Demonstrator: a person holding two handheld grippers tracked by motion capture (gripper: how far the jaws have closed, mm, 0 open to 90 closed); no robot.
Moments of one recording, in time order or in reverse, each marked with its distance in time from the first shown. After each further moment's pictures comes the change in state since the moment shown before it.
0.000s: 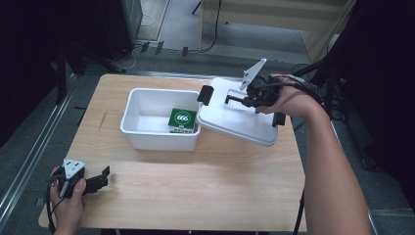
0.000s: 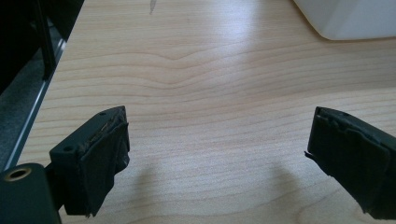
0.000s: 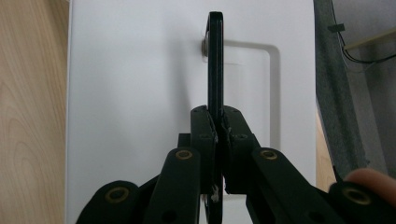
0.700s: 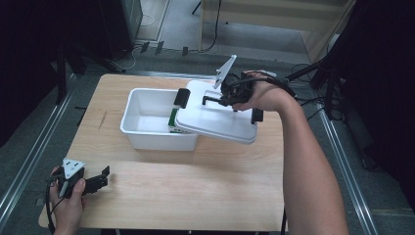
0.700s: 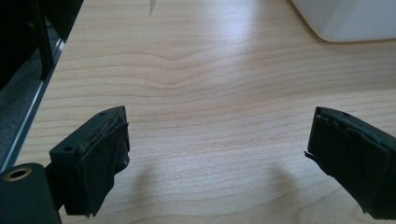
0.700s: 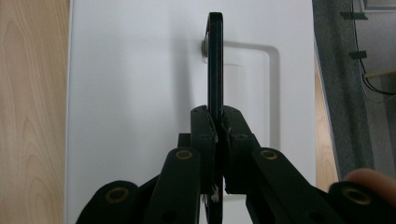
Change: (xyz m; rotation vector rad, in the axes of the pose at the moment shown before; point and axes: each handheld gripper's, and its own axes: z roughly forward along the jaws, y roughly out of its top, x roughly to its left) left arm 0.001 0.000 0.000 -0.002 -0.004 -0.004; right arm 0.010 0.057 0.023 -0.021 0.078 -0.075
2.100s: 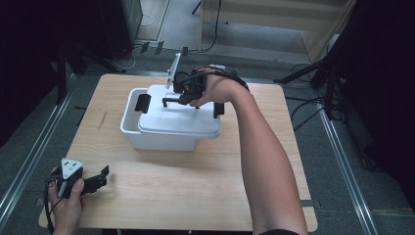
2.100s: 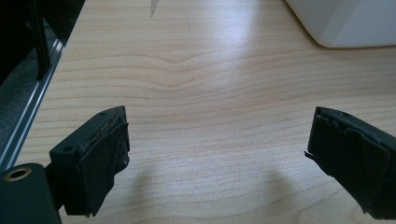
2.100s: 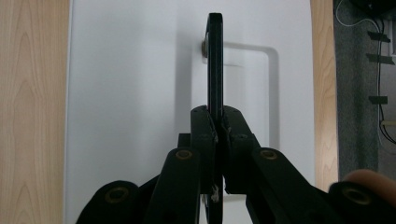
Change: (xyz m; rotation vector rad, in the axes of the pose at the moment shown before) left arm 0.002 0.000 0.000 -0.018 -0.011 -0.024; right arm 0.010 0.102 0.053 -0.005 0.081 -0.139
